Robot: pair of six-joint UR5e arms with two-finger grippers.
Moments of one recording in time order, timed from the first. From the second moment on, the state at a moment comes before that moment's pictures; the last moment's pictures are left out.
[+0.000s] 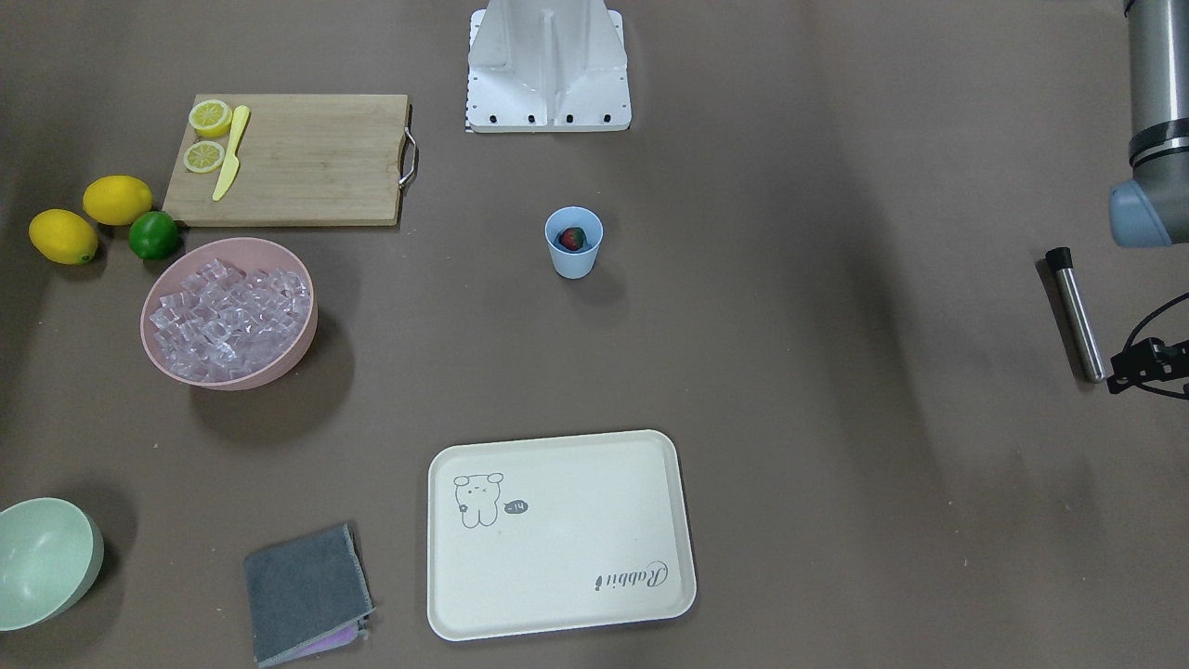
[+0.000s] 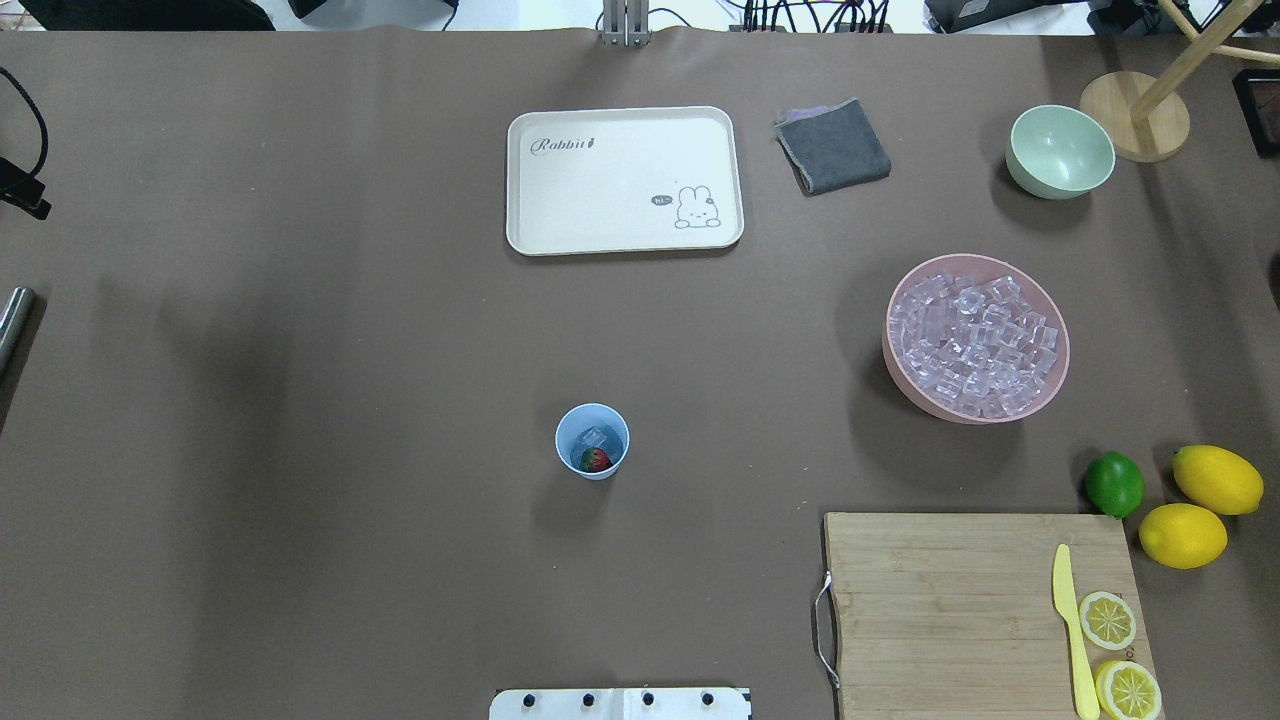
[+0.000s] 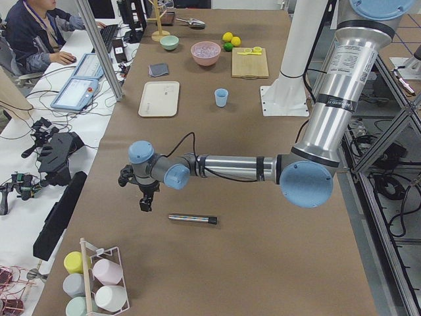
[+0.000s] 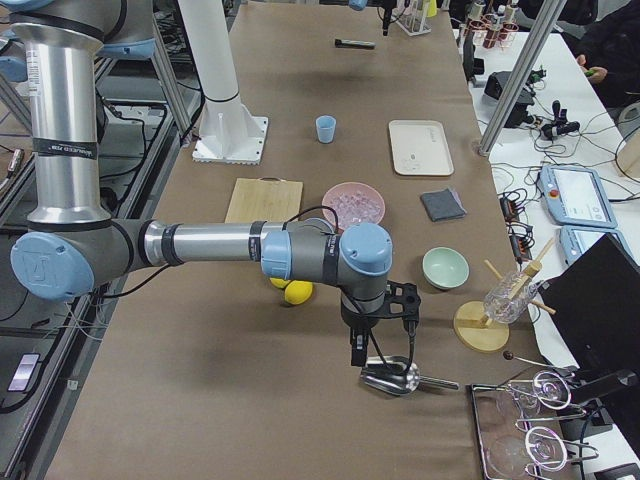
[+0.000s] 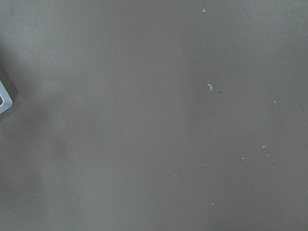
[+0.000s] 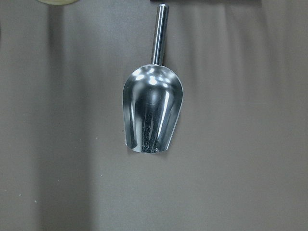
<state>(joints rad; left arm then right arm) -1.30 -1.82 -1.24 -1.98 -2.26 -0.26 1.68 -1.59 1.68 -1.67 2.24 -0.05</state>
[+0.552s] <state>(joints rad) -1.29 -1.78 -1.18 -2.09 -2.29 -0.31 1.68 -1.59 1.69 -1.67 2.24 -0.05</state>
